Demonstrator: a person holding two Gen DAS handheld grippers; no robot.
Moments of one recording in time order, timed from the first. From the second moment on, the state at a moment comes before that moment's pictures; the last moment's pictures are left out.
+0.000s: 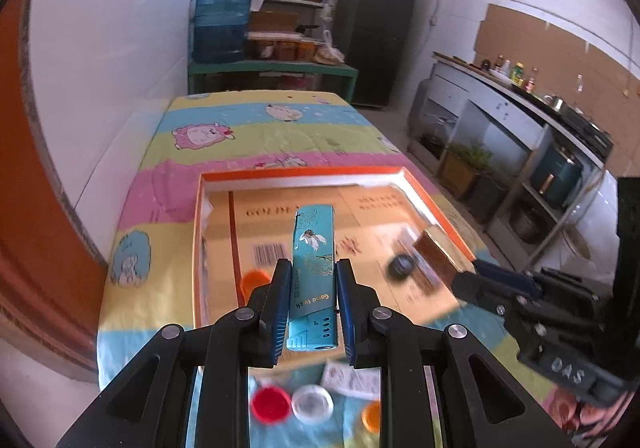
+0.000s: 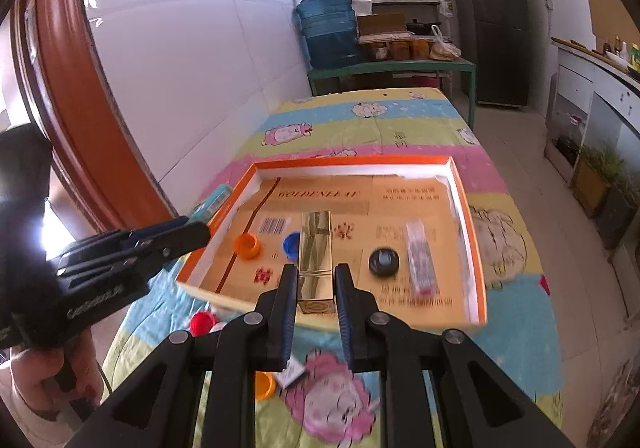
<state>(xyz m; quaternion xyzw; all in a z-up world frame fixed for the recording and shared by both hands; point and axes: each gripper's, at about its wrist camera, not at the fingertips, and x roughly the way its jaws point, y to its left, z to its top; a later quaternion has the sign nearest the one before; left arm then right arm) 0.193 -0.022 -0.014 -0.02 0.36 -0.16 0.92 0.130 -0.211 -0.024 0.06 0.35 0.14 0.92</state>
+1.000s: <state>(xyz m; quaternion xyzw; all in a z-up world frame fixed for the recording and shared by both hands) 0.310 -0.046 -0.093 -0.02 0.46 -0.12 0.88 0.230 -0.198 -0.085 0.03 0.41 0.15 0.90</state>
